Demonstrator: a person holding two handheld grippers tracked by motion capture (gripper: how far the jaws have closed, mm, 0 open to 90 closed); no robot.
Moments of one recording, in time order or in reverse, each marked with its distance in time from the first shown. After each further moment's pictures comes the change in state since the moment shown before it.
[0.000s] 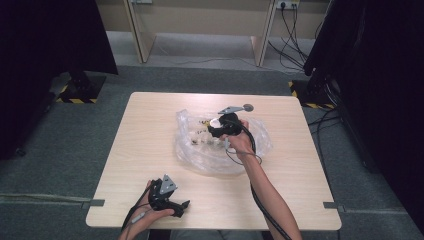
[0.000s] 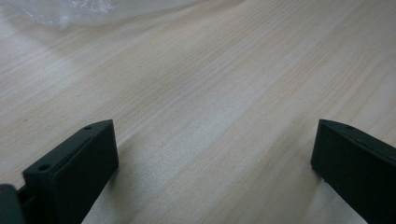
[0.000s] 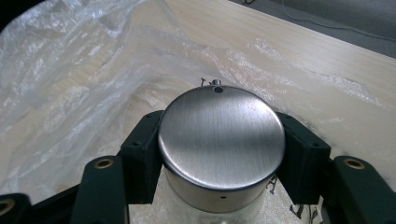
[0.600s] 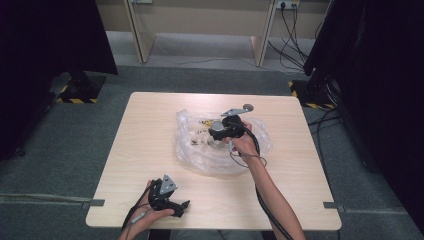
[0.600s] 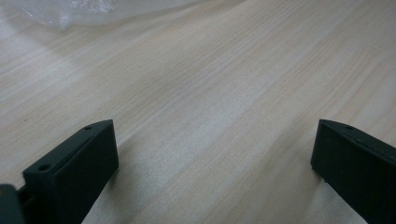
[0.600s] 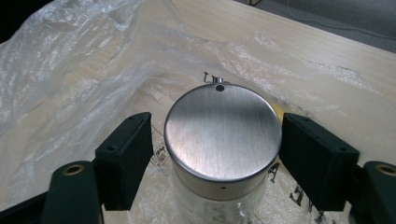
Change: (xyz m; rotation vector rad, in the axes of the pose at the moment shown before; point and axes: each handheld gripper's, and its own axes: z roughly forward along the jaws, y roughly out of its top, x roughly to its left) left arm 0.000 0.000 0.000 -0.002 0.003 0.004; right arm -0.002 -0.006 -0.012 -0.014 0.024 0.011
